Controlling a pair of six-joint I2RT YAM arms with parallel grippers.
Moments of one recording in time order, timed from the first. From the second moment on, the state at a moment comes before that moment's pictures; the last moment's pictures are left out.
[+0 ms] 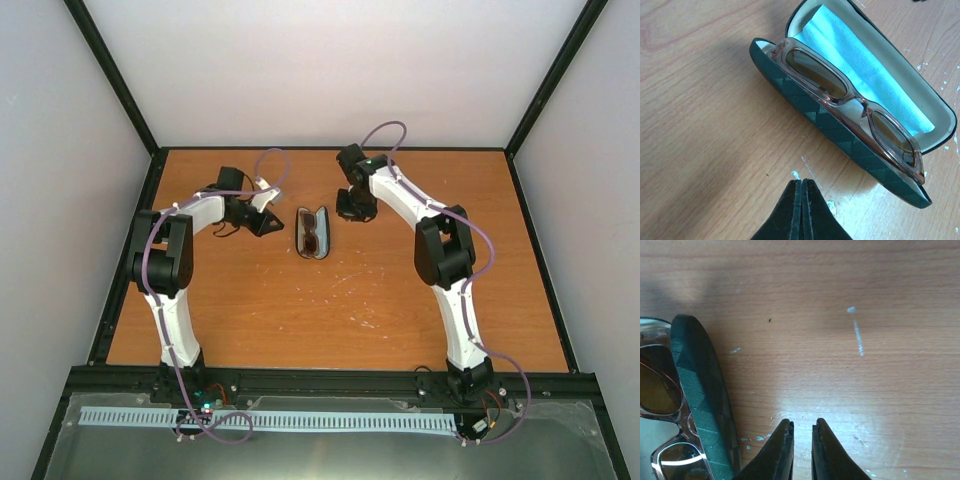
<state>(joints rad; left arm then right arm) -0.14 1.99 1.32 -0.48 0.70 0.46 0.49 2.27 2.02 -1.05 -0.09 0.57</state>
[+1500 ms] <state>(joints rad) -0.28 2.13 1.51 -0.58 0.70 0.43 0.54 2.41 2.12 -1.09 -0.16 0.52</state>
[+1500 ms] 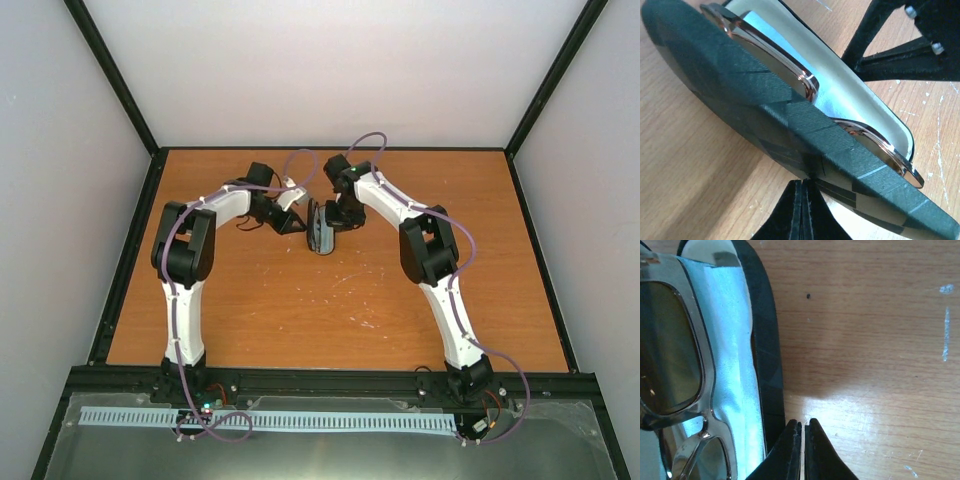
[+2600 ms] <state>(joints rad) -0.30 2.19 1.58 -0.66 0.65 0.43 0.53 2.33 2.02 -0.94 -0.19 0.52</state>
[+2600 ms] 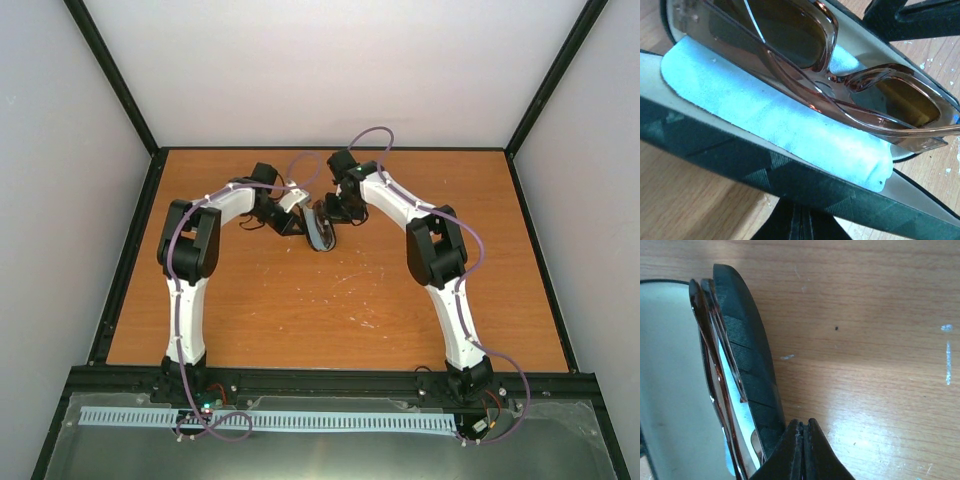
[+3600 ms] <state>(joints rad) -0.35 2.27 1.78 -0.73 0.67 0.43 0.54 2.32 2.05 -0.89 -0.38 0.48</state>
